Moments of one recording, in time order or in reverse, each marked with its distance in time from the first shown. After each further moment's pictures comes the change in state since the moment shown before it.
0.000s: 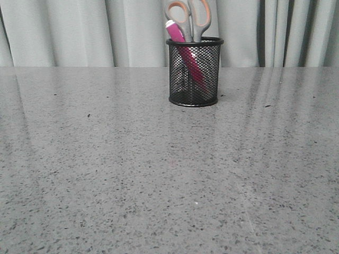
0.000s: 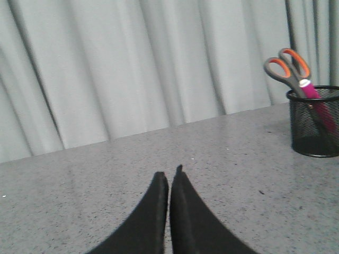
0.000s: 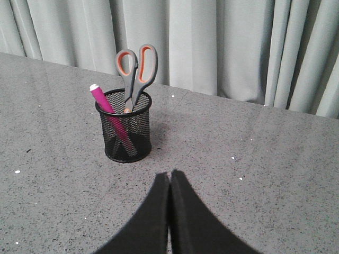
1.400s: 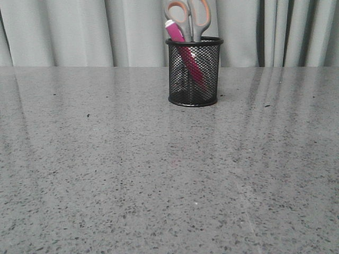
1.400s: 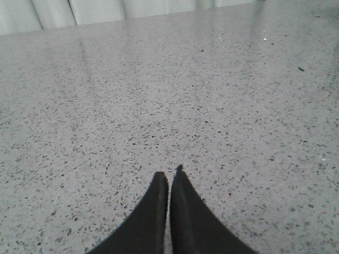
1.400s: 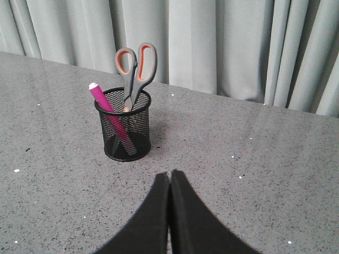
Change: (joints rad) left arm 0.155 -0.027 0.124 -0.161 0.232 0.116; right arm 0.000 0.000 0.000 0.000 0.002 0.000
